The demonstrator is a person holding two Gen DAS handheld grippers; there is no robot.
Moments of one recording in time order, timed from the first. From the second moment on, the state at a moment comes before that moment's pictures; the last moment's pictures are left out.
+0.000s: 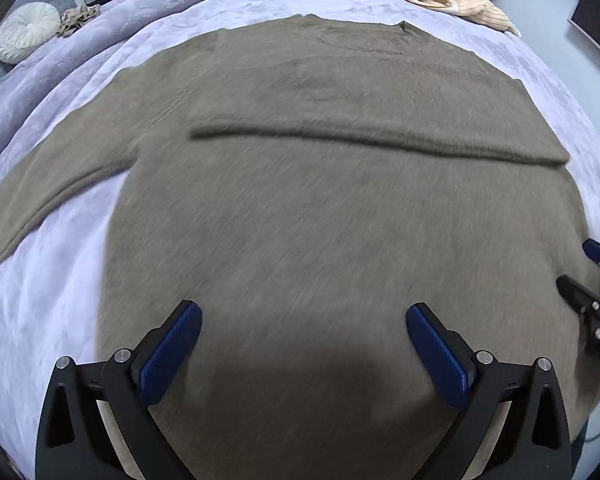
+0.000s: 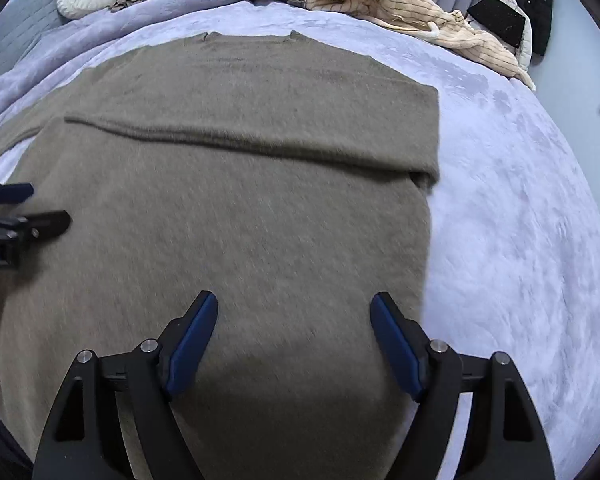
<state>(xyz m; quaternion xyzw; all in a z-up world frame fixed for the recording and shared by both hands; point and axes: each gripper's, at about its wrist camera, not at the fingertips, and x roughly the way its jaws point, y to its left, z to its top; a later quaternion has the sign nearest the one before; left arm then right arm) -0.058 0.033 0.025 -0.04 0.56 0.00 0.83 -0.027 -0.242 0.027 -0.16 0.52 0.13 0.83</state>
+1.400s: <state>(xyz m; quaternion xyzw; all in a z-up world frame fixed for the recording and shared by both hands) -0.122 0.088 0.077 -0.08 0.49 0.12 0.86 -0.095 -0.173 0.072 -0.20 0.47 0.23 0.83</state>
